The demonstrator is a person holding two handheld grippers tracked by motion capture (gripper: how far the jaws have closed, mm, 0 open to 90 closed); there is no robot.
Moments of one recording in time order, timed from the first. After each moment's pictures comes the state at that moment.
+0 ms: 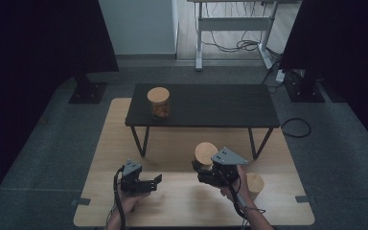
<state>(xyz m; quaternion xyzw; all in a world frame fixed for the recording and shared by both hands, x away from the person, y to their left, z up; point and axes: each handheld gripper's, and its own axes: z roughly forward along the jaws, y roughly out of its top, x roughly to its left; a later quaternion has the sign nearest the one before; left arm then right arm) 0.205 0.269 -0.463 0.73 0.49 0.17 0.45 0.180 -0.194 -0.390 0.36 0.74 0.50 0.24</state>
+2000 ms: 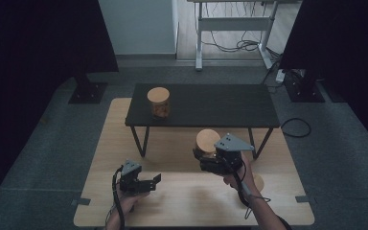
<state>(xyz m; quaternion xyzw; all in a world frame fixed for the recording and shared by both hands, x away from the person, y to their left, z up) 0.205 0.274 -0.463 0.72 0.49 0.16 0.46 0.194 -0.203 -0.351 0.34 0.74 0.52 0.25</state>
